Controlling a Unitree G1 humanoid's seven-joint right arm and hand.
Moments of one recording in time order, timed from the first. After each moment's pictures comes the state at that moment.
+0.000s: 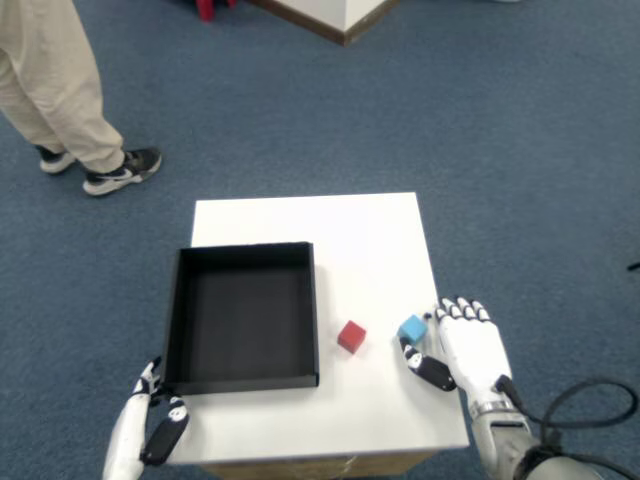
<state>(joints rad) -0.53 -0.27 2.18 1.43 0.83 -0.22 -0.90</state>
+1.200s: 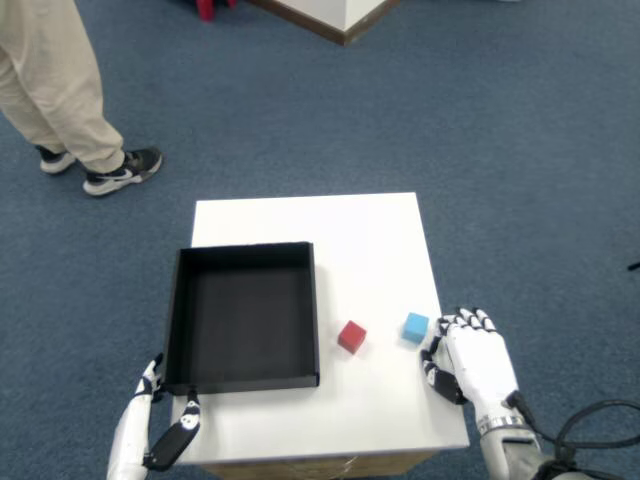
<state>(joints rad) -0.48 -0.30 2.16 1.43 0.86 -0.36 -0.96</state>
